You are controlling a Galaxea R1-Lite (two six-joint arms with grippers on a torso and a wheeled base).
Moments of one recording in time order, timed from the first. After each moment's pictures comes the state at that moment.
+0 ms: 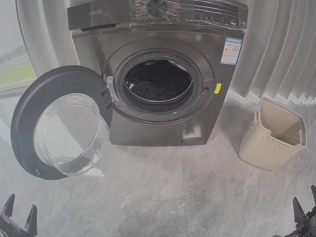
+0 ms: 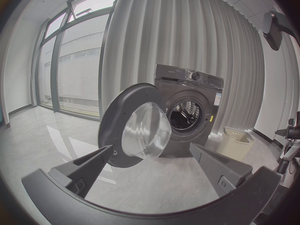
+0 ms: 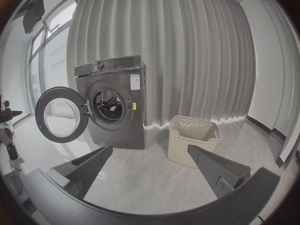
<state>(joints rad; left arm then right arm) 0.00 0.02 -0.02 -0.07 -0.01 -0.11 0.00 0.02 -0.02 0.00 0.01 0.00</state>
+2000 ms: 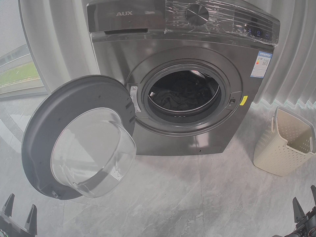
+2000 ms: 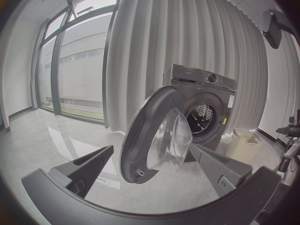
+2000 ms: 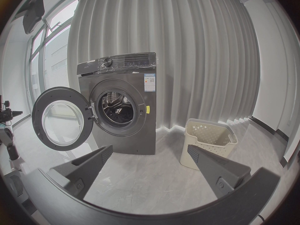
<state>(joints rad) 0.00 0.02 -0.02 -0.07 -0.01 -0.10 0.00 0.02 -0.02 0.00 0.01 0.00</state>
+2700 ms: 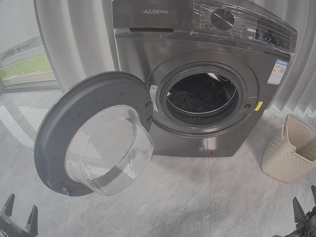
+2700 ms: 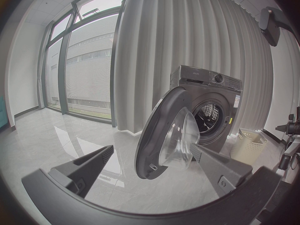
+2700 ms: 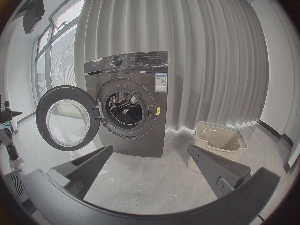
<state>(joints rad) 0.00 0.02 -0.02 -0.06 -0.01 -0.08 0.00 0.02 -0.02 0.00 0.01 0.00</state>
